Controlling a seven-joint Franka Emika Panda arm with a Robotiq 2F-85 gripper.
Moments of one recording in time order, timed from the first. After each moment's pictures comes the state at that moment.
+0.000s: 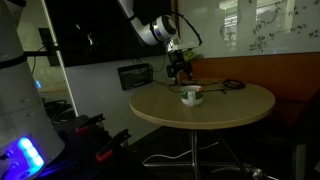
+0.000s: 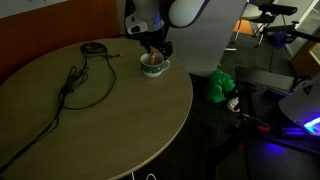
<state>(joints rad) -0.01 0.49 -0.01 -1.94 -0.45 2.34 -1.02</state>
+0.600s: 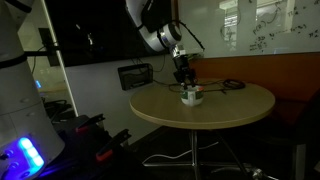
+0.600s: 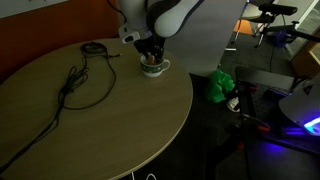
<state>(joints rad) -0.01 0.64 -0.01 -1.77 -0.50 2.27 -1.08</state>
